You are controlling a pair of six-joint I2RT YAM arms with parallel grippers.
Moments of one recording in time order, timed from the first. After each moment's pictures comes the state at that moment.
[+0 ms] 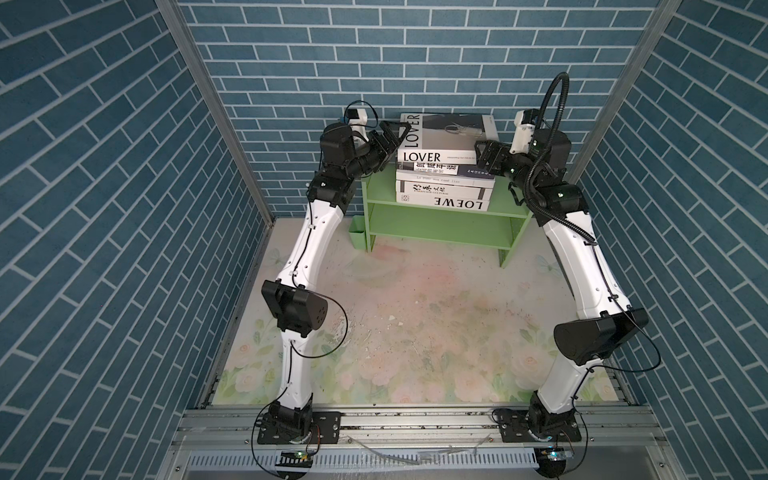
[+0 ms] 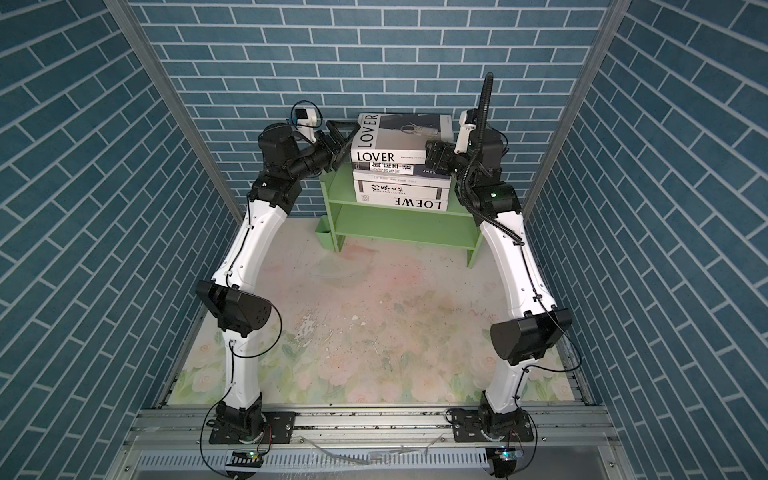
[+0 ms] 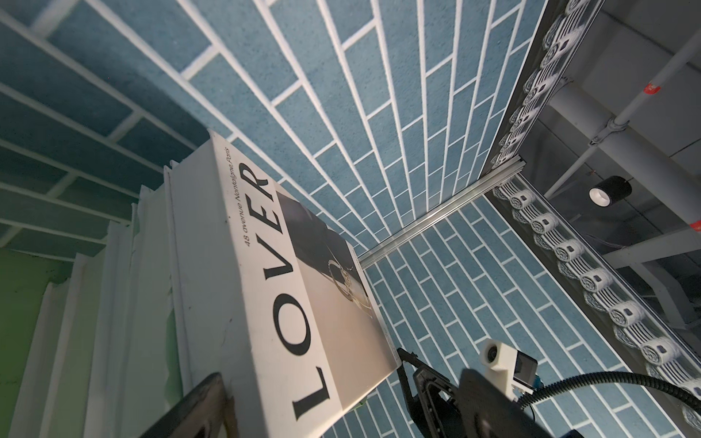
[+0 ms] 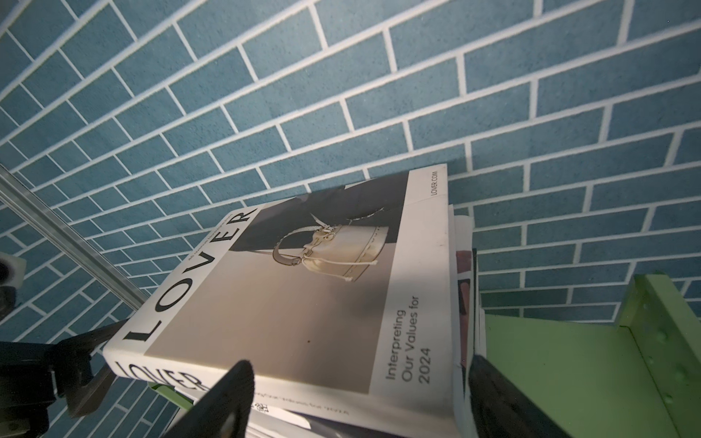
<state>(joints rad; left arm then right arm) -0.31 2.16 2.54 -0.26 0.52 -1.04 0.31 1.81 2.21 -0.49 -0.06 0.31</state>
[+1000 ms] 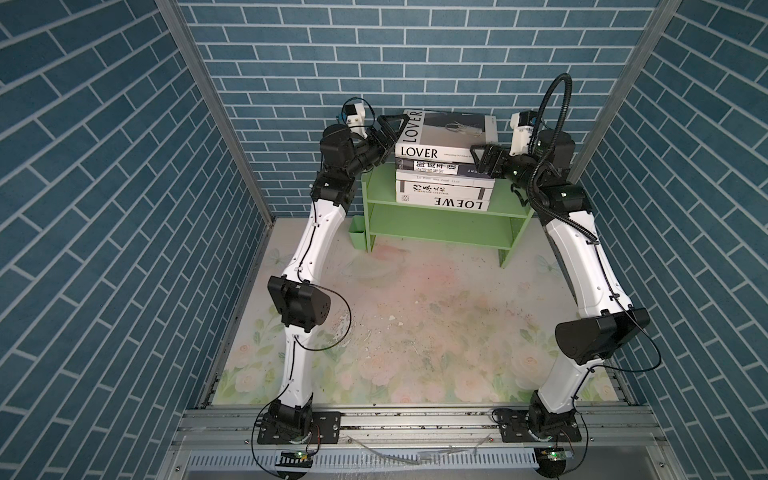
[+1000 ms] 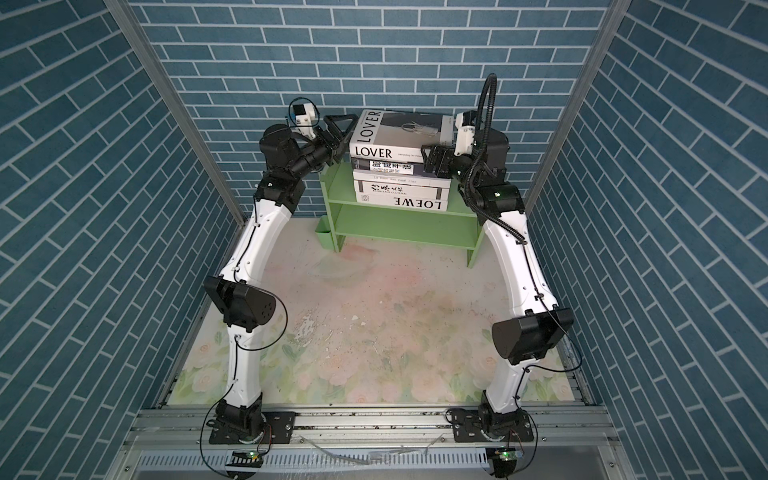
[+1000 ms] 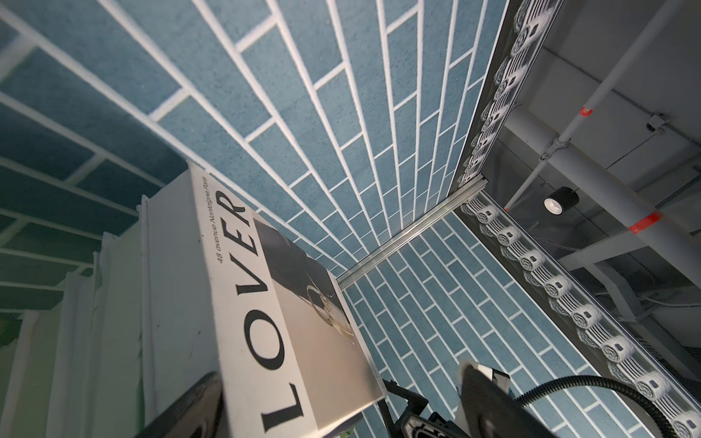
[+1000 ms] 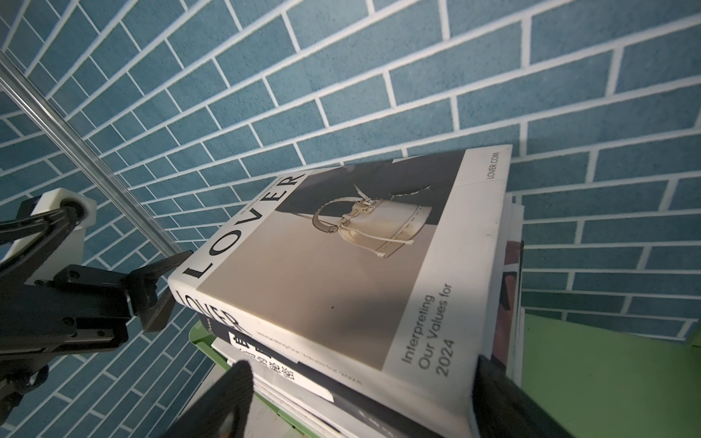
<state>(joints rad) -0.30 2.24 2.59 -0.09 0.54 -1.11 0.29 1.81 2.20 -0.49 -0.24 0.29</state>
